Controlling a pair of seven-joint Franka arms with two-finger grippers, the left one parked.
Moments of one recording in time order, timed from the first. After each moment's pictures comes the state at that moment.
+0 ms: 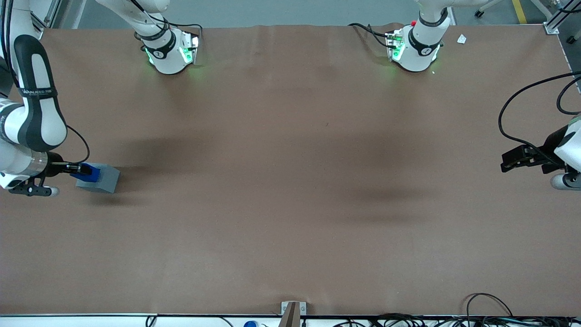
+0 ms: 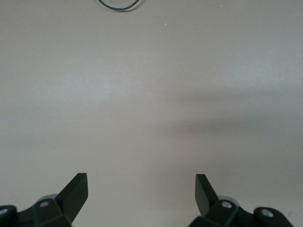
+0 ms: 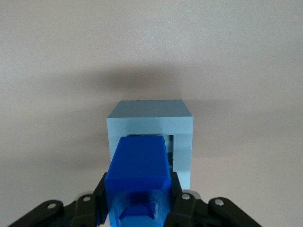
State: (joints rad) arm -0.18 0.37 -0.14 -1.90 0.02 2.09 -0.23
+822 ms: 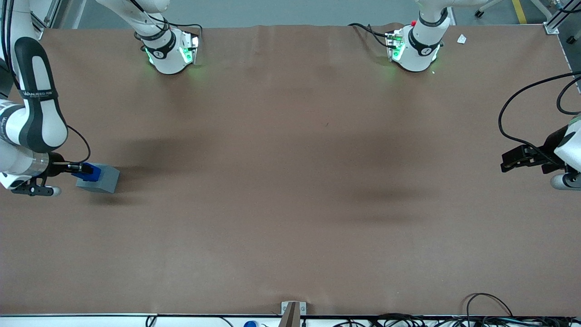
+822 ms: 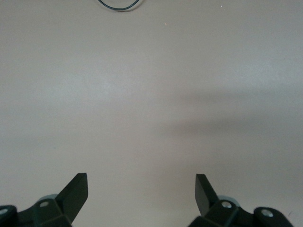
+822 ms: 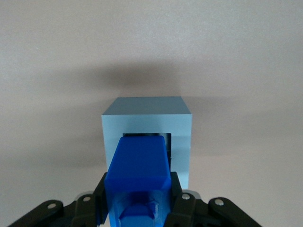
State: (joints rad) arm -0.19 0.38 -0.14 -1.90 0.02 2.09 -0.24
